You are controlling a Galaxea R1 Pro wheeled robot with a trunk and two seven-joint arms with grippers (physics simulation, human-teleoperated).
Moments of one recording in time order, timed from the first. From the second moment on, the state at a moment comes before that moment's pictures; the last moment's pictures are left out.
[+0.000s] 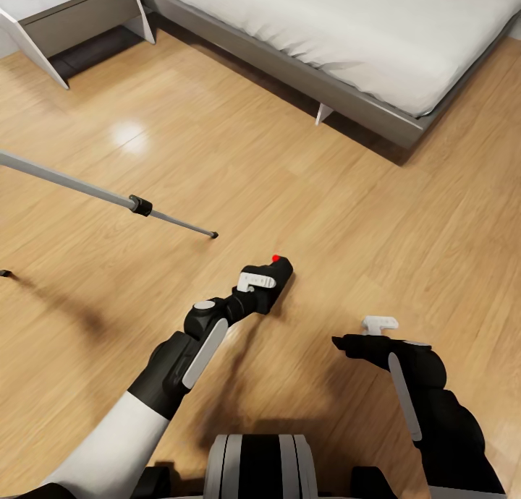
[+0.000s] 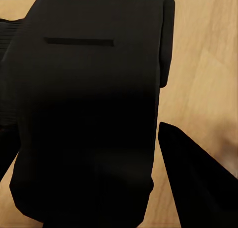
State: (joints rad) left arm -0.75 -0.10 -0.44 -1.21 0.37 0.58 -0.03; right arm -0.43 -0.01 -0.08 -1.56 0.01 1.01 0.17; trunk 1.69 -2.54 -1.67
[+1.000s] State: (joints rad) left arm -0.75 0.03 -0.44 -1.21 0.75 0.47 -0.20; right arm -0.43 -0.01 -0.09 -1.56 0.00 1.01 0.17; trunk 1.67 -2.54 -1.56
